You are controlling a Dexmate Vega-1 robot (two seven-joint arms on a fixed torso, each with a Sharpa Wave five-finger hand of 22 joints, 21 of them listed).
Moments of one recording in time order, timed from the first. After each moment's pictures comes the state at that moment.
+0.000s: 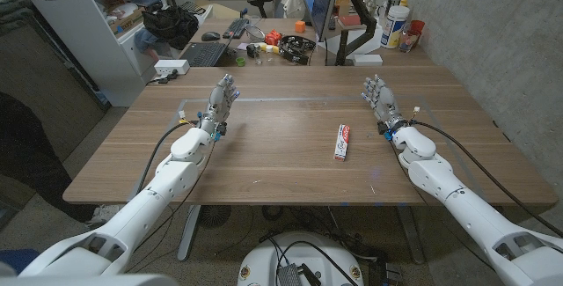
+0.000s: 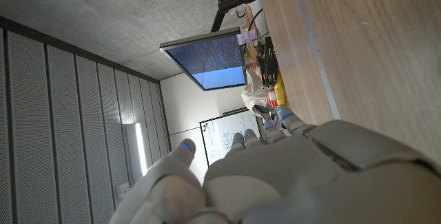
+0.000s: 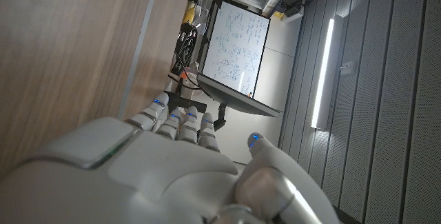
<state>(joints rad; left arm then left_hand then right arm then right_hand) 0.85 0.47 0.31 -1.31 -0.60 -0.26 -0.06 0.00 0.06 0.45 0.19 0.20 -0.17 -0.07 0.18 0.18 -0.17 -0.12 0.19 0.17 -0.17 -0.03 0.19 0.19 -0.17 -0.03 0.44 0.20 -0.85 -0.48 -0.33 -1.30 0.62 0.28 0.05 0.04 0.08 0.32 0.17 0.22 0.06 0.01 0.19 0.18 0.07 0.00 0.21 0.18 -0.03 -0.04 0.18 0.17 0.00 -0.03 0.32 0.19</state>
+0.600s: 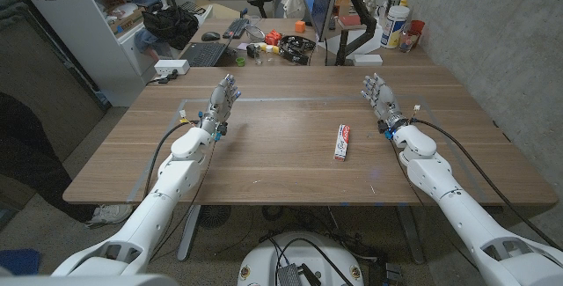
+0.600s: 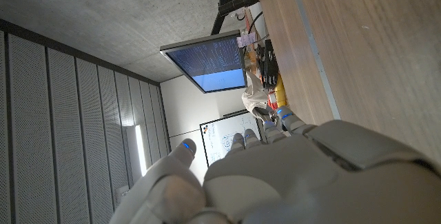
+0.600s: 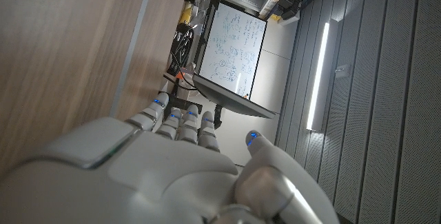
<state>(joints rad) 0.89 0.32 0.12 -1.32 -0.42 -0.18 -0.17 0.00 0.06 0.45 0.19 0.20 -0.17 -0.07 0.18 0.18 -0.17 -0.12 0.19 0.17 -0.17 -0.03 0.19 0.19 -0.17 -0.03 0.44 0.20 -0.87 -0.38 -0.19 -1.31 0.48 0.24 0.14 0.05 0.09 0.33 0.15 0.22 0.09 0.01 0.19 0.18 0.09 0.01 0.22 0.18 -0.03 -0.03 0.18 0.17 0.00 -0.03 0.32 0.19</state>
